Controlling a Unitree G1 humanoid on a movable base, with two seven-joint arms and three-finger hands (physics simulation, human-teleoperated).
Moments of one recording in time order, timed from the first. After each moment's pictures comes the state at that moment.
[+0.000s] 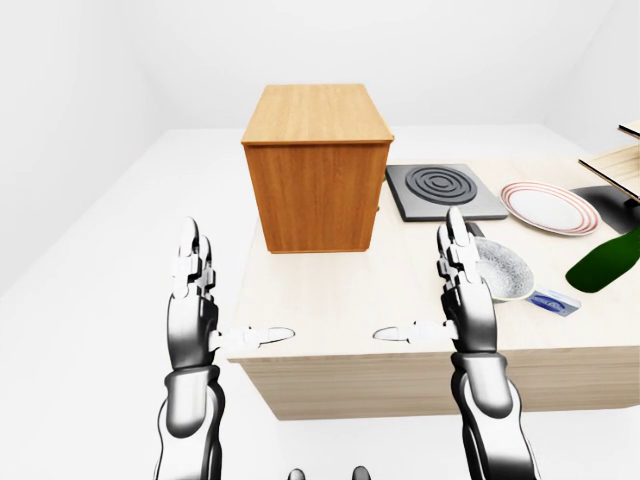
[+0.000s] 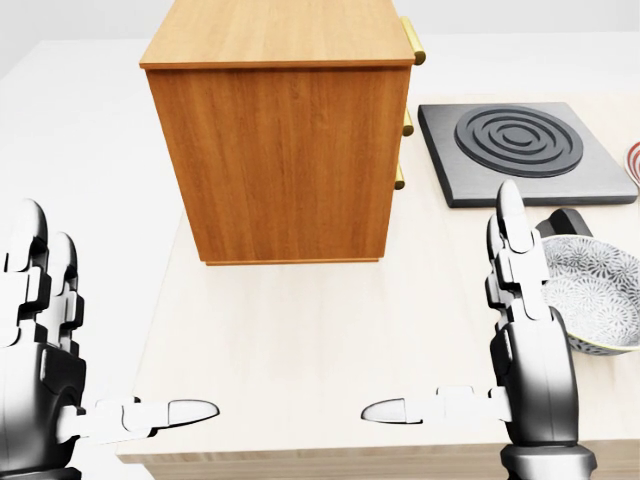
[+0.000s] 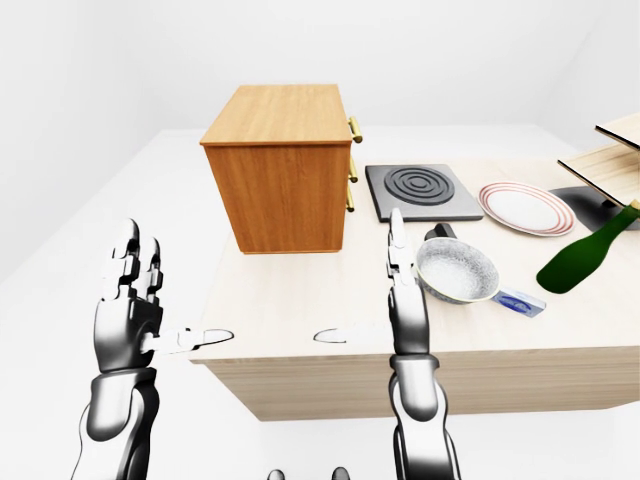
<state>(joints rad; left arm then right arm) 0.18 -0.01 0.03 -0.47 0.09 -0.09 0.03 0.15 -0.01 0.02 -0.45 -0.21 -0.09 0.00</state>
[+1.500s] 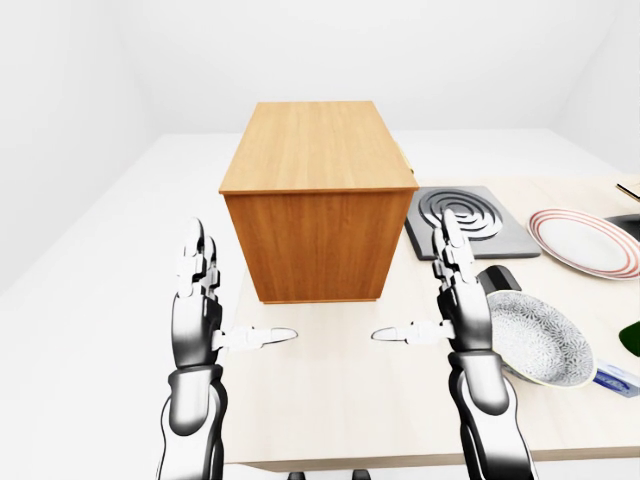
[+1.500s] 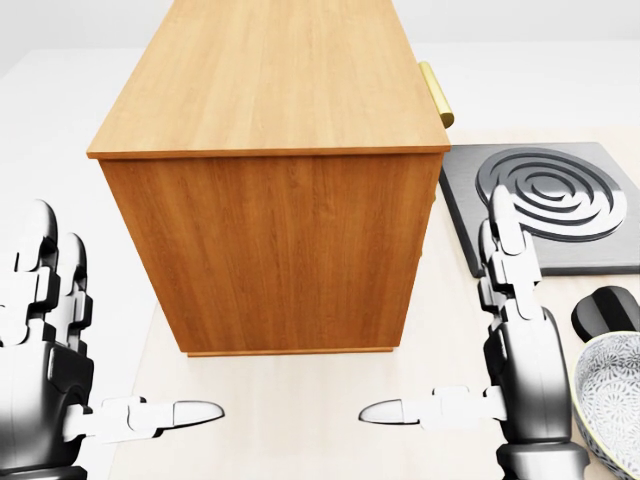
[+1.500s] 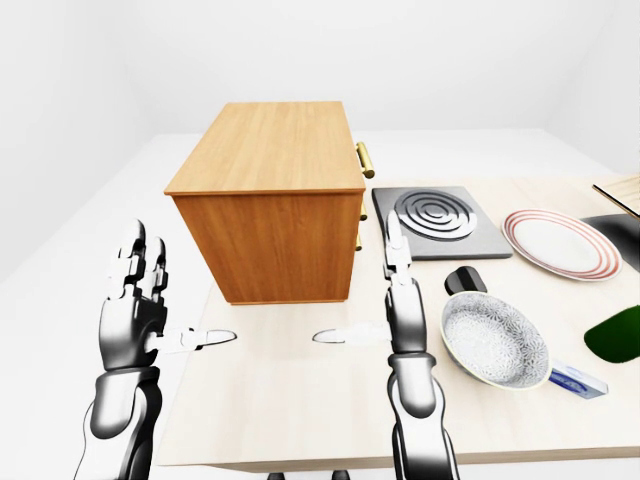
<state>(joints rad) 0.17 -0.01 0.03 -0.46 0.07 -0.09 0.02 0.14 -0.01 0.02 -0.42 -0.18 -0.09 0.01</state>
